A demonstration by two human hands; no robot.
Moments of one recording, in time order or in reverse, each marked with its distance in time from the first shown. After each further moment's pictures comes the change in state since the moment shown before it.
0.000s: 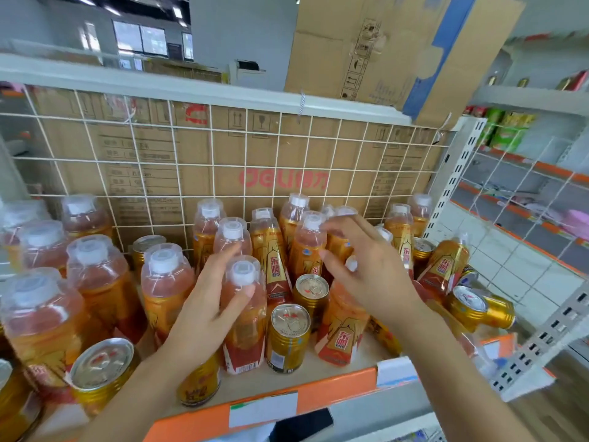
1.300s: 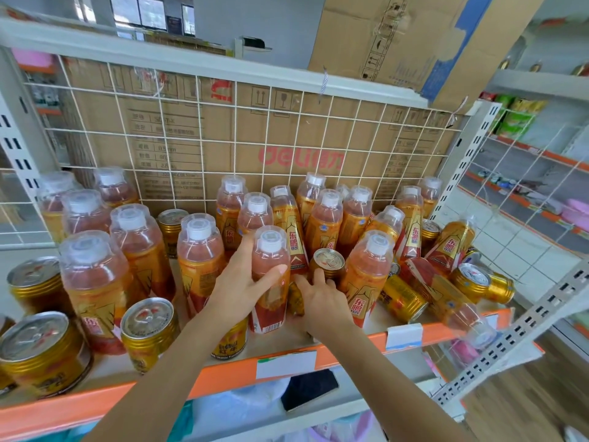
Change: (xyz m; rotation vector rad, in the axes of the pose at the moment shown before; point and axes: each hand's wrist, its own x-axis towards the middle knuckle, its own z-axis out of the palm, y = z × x) left_hand -0.006 -0.018 0.008 -0.097 -0.086 -0.160; right_hand -0.057 -0.021 0.126 -0.396 -0.604 0.343
